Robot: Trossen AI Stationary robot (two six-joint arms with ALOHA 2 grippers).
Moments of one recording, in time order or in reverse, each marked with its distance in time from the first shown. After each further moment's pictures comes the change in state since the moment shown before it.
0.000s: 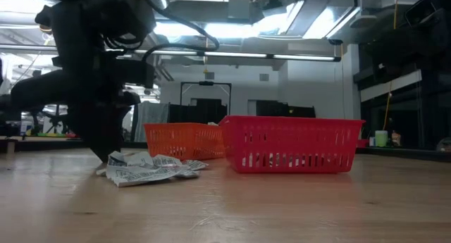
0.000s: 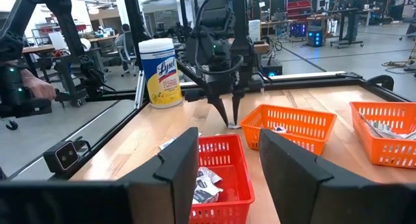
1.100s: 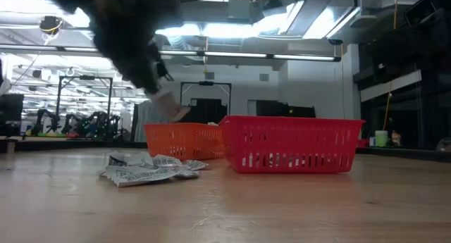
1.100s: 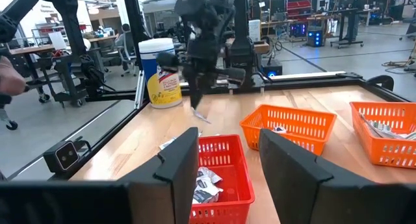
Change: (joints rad) left arm -0.001 -0.082 0.118 0.173 0.277 -0.109; right arm 0.000 0.000 0.000 0.000 0.000 0.000
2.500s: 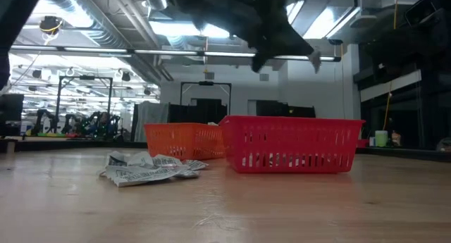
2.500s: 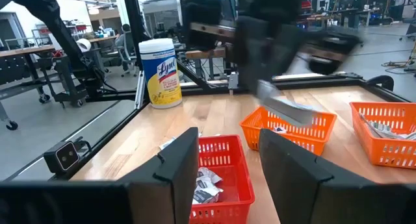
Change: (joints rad) left arm 0.346 0.415 0.580 0.274 0.167 0.138; right arm 0.000 0.000 0.000 0.000 0.000 0.000
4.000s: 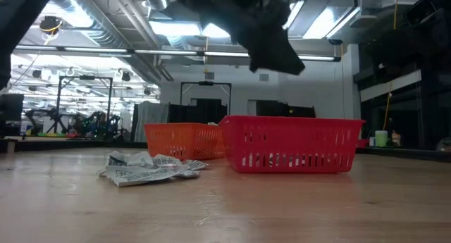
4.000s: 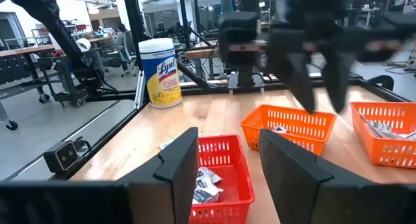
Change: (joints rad) left arm 0.073 0.089 0.169 -0.205 -0.089 0.218; right arm 0.000 0.000 0.000 0.000 0.000 0.000
